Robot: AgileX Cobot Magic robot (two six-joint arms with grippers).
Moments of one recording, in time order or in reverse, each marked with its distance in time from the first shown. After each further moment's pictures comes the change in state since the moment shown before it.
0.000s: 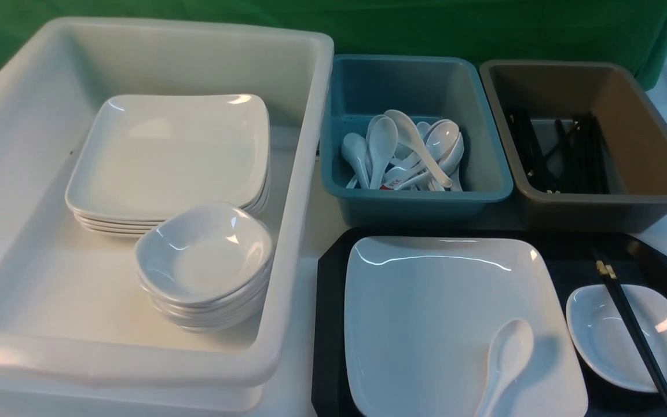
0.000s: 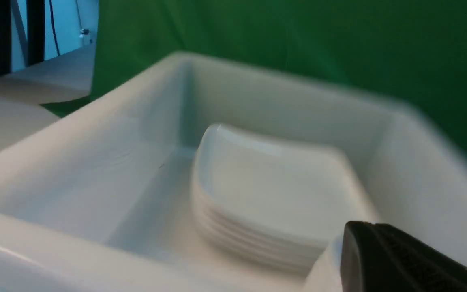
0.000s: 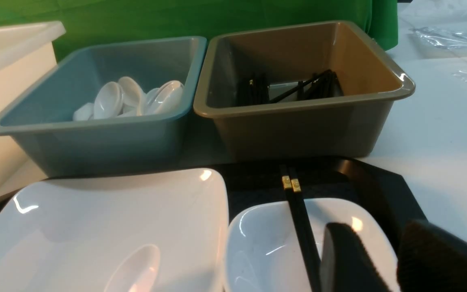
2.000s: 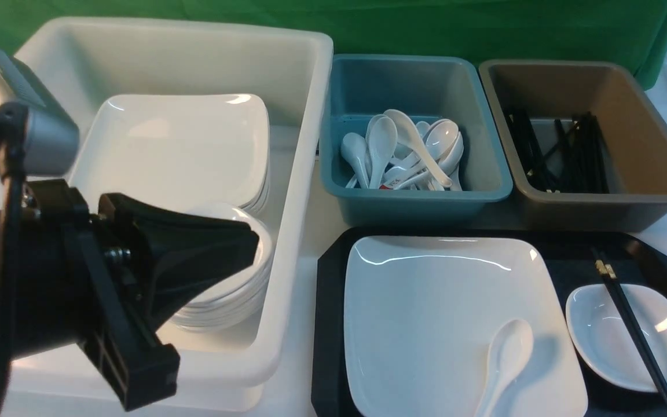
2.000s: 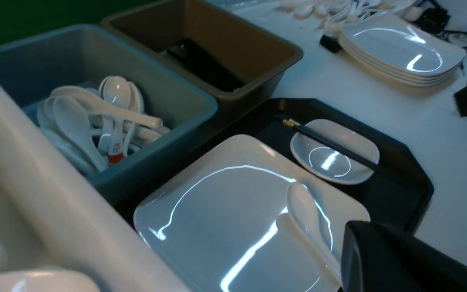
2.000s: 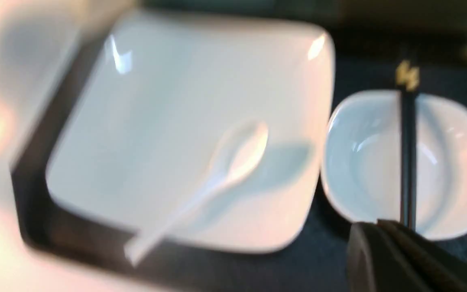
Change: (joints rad) right arm 0.297 0.768 -0.739 0.009 0.698 -0.032; left arm -0.553 0.784 -0.744 -0.487 0.548 0.901
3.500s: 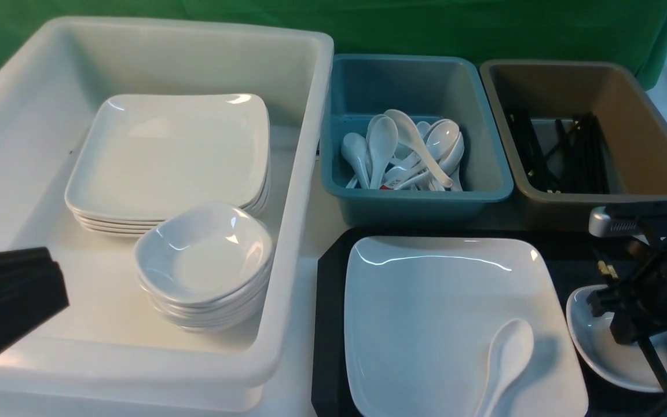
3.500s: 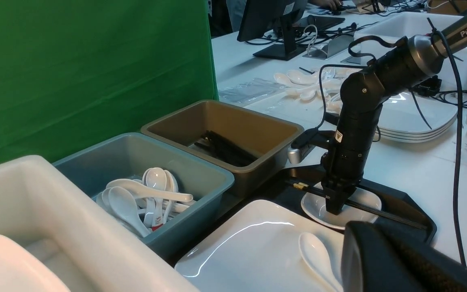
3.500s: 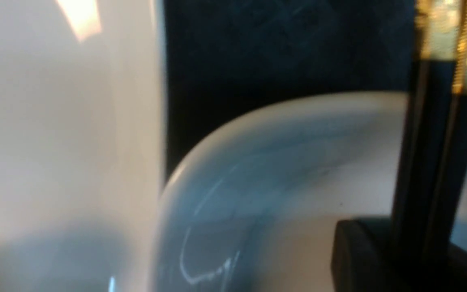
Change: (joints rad) right arm -0.323 0.970 -0.224 0.059 -0.184 -0.248; left arm -0.002 -0.378 -0.002 0.271 0.096 -0.225
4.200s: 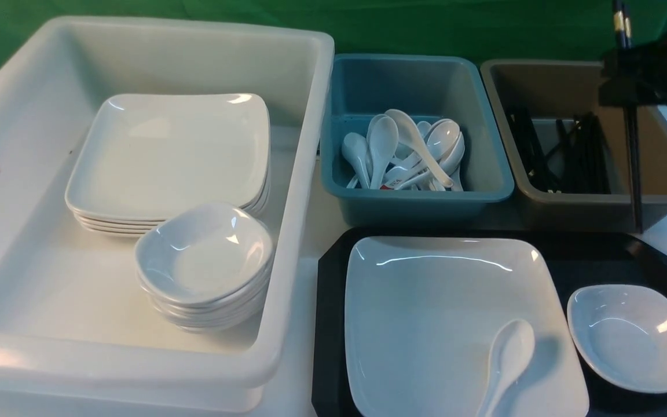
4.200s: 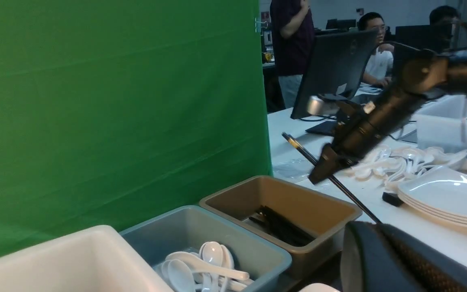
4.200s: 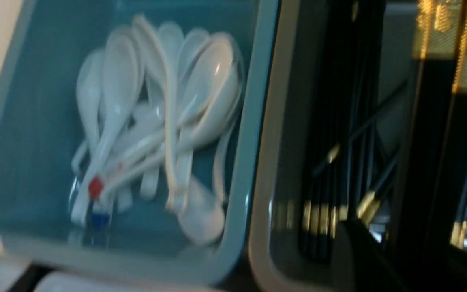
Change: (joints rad) right arm -0.048 0.008 -0.609 0.319 0.046 -0.089; left arm 0.000 0.000 0.000 0.032 -0.232 -0.003
